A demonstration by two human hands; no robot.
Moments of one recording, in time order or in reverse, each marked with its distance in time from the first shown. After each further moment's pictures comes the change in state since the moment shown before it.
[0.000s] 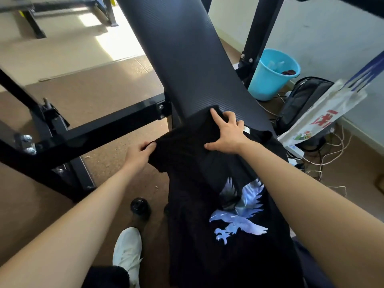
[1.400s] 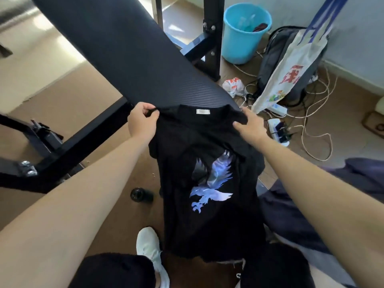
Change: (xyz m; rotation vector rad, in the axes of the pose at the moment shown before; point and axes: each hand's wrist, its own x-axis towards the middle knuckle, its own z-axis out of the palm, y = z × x) left_hand -0.011 0.149 0.092 0.282 0.159 0.175; right_hand -0.062 0.168 -0.035 0.553 0.161 0.401
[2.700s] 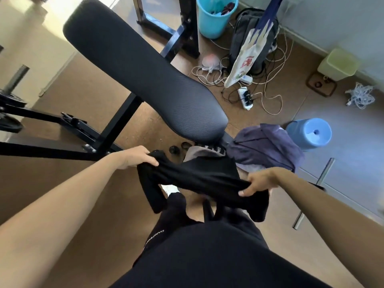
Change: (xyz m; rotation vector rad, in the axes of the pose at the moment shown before) left_hand -0.140 0.216 -0.302 0.473 -1.320 -0.413; right_hand -0.381 -0.143 -0.242 -0.325 -1.160 0.460
